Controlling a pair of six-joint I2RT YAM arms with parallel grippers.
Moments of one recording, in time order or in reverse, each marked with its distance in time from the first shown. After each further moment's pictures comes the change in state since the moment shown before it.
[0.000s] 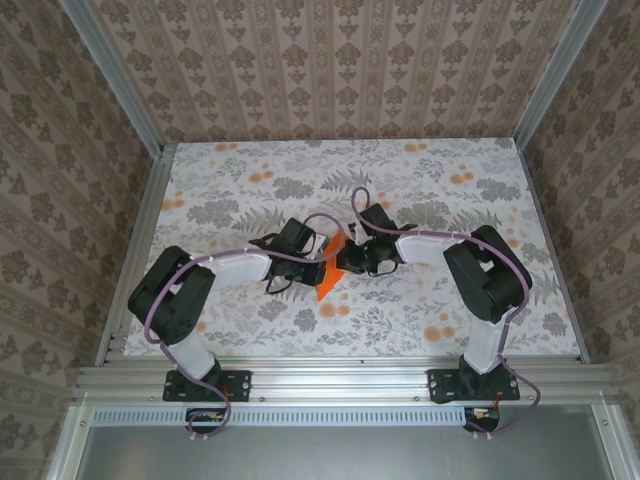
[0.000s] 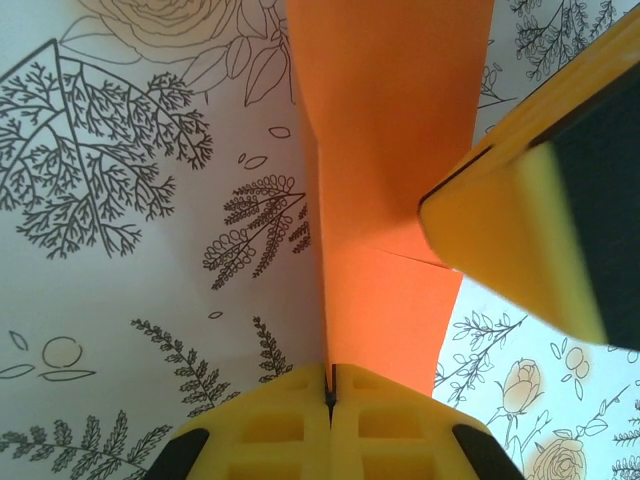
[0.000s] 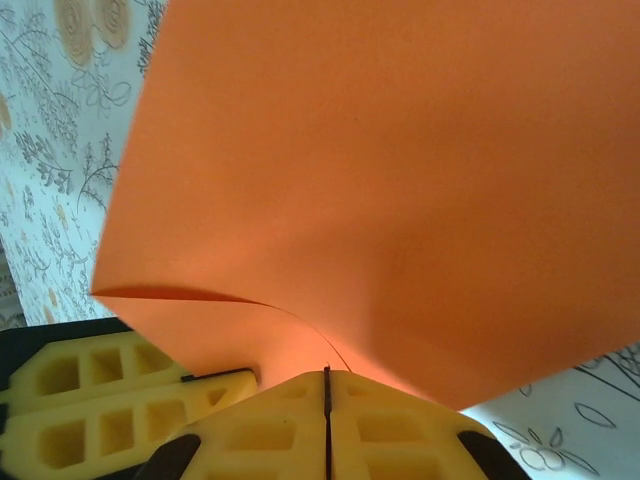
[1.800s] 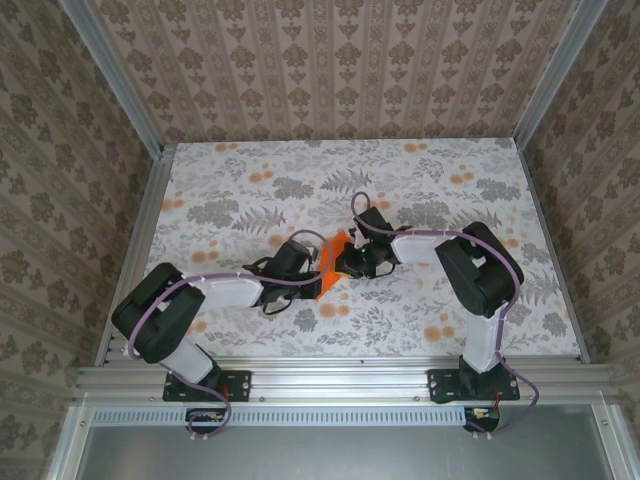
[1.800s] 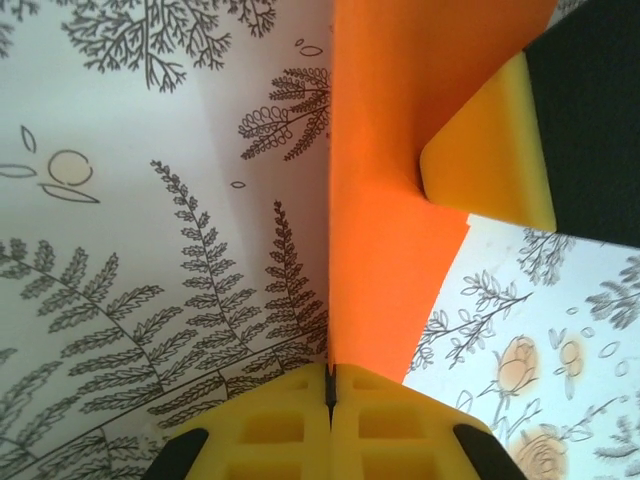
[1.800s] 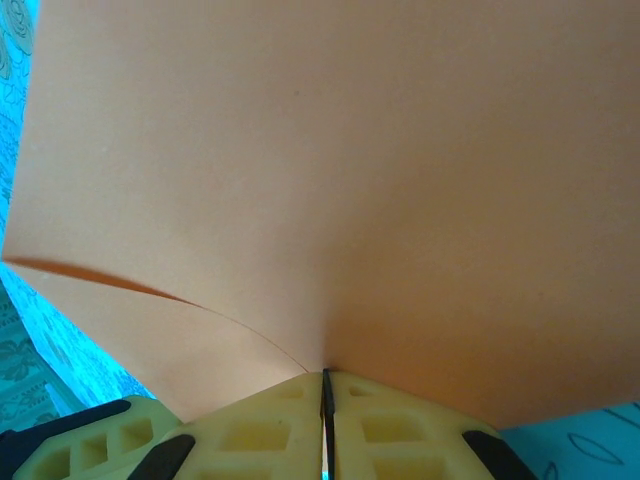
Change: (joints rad) left arm -0.087 -0.125 -0.229 0.217 -0.135 -0.286; right arm 0.000 0.039 0.002 -0.006 0.005 0.103
